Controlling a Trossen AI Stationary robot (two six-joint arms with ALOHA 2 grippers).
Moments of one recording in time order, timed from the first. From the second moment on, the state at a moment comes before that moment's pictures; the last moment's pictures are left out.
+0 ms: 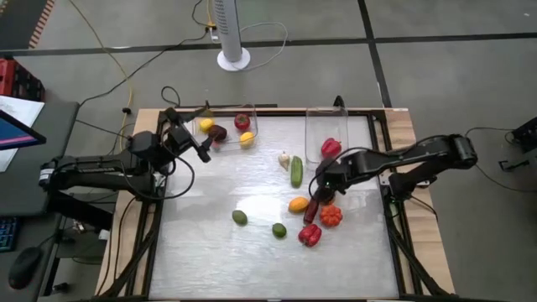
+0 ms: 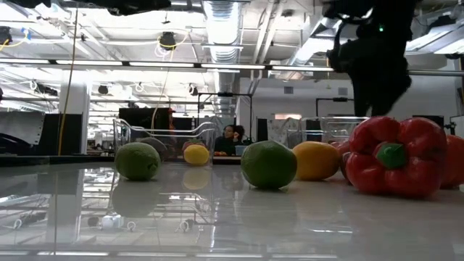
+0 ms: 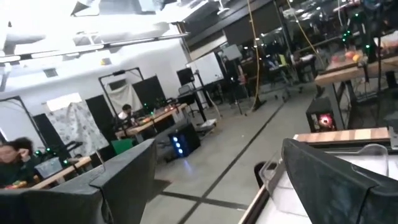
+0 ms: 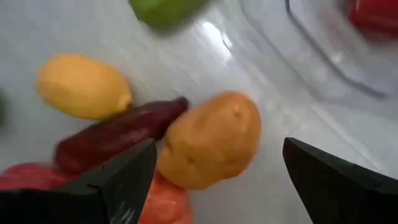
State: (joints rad) left arm 0.16 0.72 0.57 0.37 -0.49 0.46; right arm 0.09 1.34 0.95 -0.95 0.16 0.89
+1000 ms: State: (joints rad) left arm 0.23 0.72 0.57 0.32 -0.32 0.30; right arm 0.12 1.46 0.84 -0.89 0.19 0.97
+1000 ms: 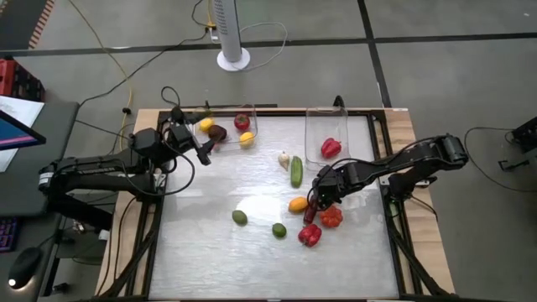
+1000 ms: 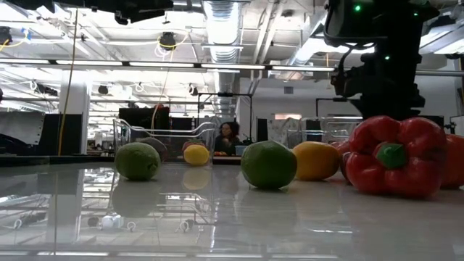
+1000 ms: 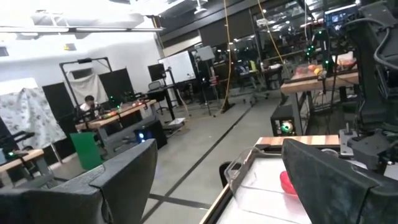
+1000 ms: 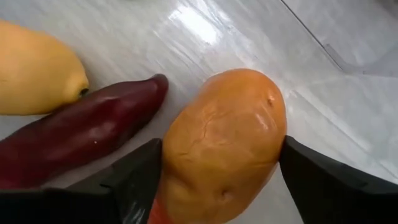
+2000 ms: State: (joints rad) left arm 0.23 0.72 0.57 0.27 -0.33 0.28; right arm 0.09 1.27 1.14 -1.03 0.57 0.63
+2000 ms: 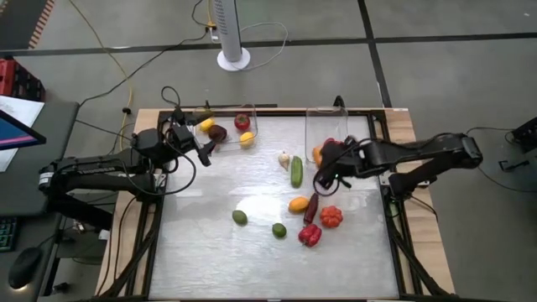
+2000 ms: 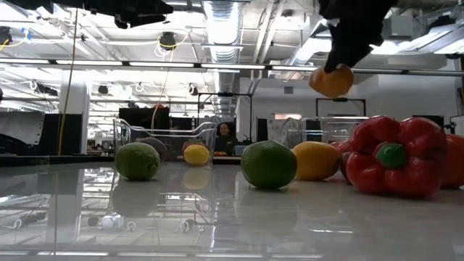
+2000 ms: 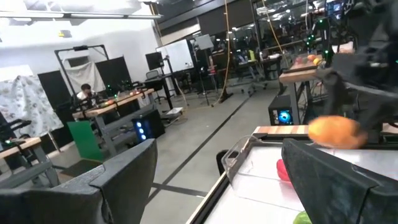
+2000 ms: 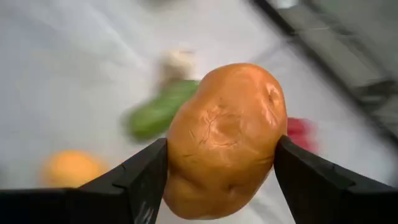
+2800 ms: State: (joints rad) left arm 0.23 0.72 0.57 0.23 -0.33 0.27; right arm 0.30 1.35 1.14 -0.99 0.29 0.66
